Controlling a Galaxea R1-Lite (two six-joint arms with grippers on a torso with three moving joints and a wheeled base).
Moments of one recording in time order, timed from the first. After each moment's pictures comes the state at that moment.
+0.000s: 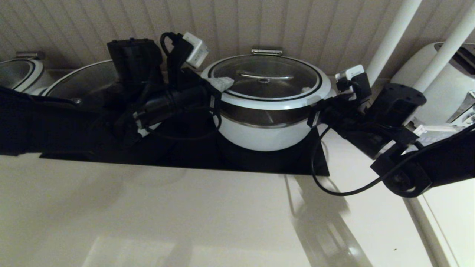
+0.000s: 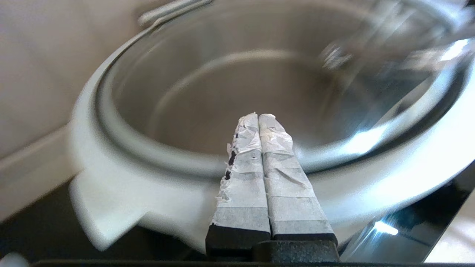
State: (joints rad) left arm -0.45 1.85 -1.27 -0.64 -0.32 0.26; right arm 0.38 1.94 -0.98 -1.24 0.11 -0.17
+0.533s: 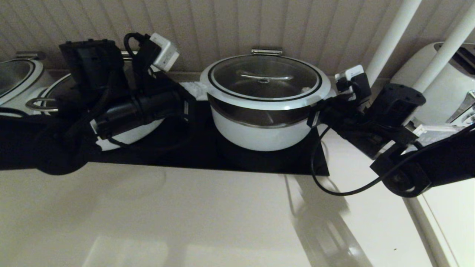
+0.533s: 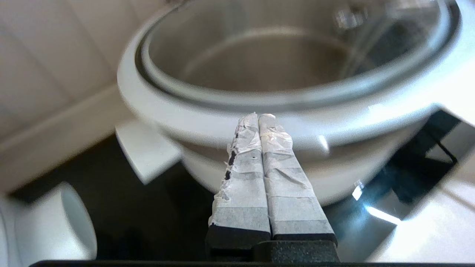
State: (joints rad) left arm -0.39 1.70 -1.09 -0.64 -0.32 0.27; right arm 0.38 1.94 -0.99 -1.24 0.12 -0.17
